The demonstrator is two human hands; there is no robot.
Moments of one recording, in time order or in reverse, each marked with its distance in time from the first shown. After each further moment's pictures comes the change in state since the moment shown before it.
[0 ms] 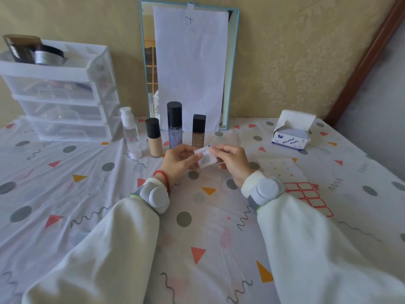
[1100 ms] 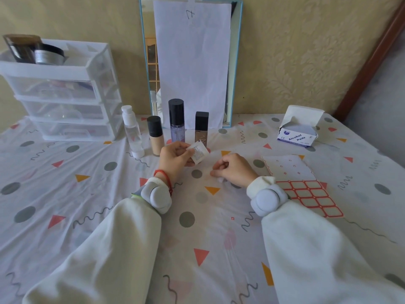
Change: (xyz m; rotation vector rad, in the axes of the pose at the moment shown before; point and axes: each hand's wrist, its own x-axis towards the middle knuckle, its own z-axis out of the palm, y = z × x) left_hand 0.003 0.001 -0.002 -0.008 0.200 0.003; right_hand -0.002 0.014 -0.008 -0.649 -0.219 -0.062
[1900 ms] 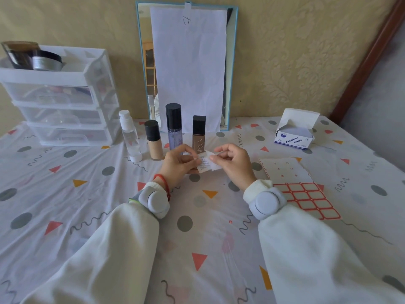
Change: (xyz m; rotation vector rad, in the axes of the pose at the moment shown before) left_hand -0.002 -0.003 -0.001 0.000 -0.260 0.050; right_hand -0.006 -0.013 -0.002 0.423 0.309 -0.056
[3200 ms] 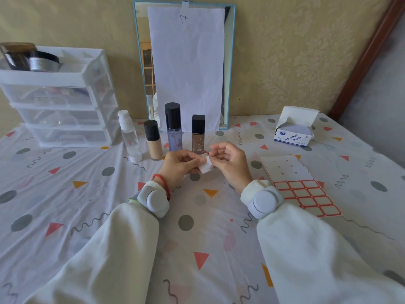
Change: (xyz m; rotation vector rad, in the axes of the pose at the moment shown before) left_hand -0.003 0.002 0.002 -0.081 -0.016 -0.045; right_hand -0.006 0.002 0.010 0.157 0.009 -0.065
